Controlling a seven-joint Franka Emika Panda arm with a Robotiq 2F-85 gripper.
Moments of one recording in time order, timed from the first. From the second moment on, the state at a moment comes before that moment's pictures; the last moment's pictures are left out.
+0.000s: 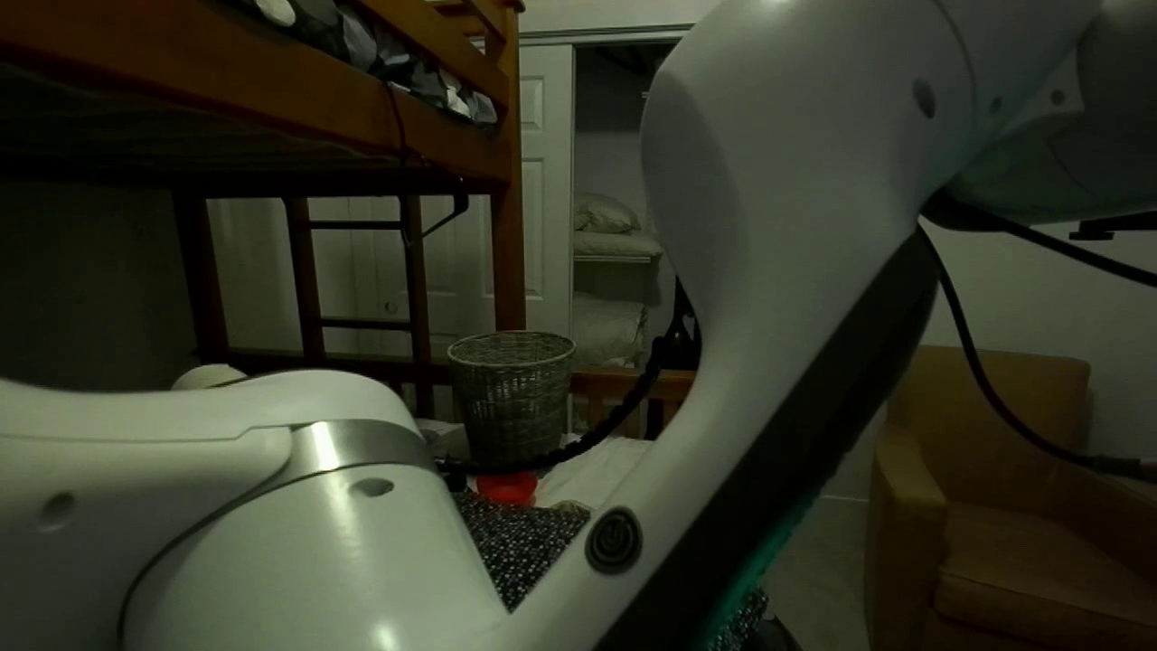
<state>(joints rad) 0.84 0.54 0.36 -1.70 -0.90 2.24 -0.34</state>
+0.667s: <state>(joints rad) 0.83 0.46 0.39 -1.75 -0.87 2.36 -0.35</state>
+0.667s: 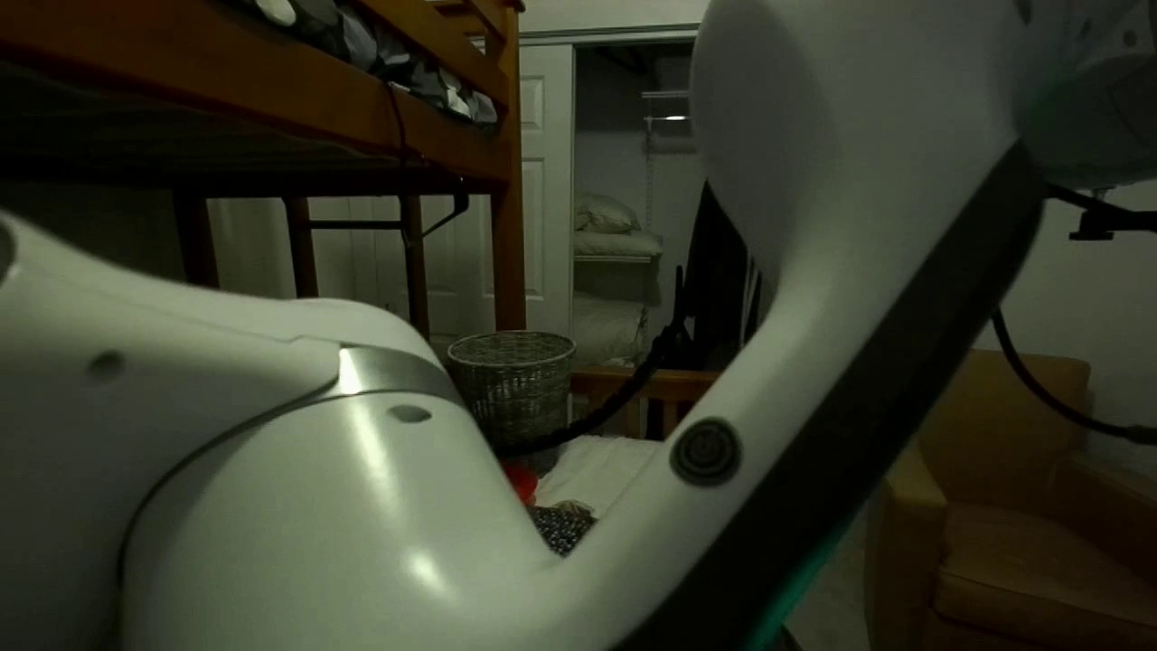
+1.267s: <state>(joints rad) 0.64 0.21 0.62 -1.97 -0.27 2.42 -0.75</state>
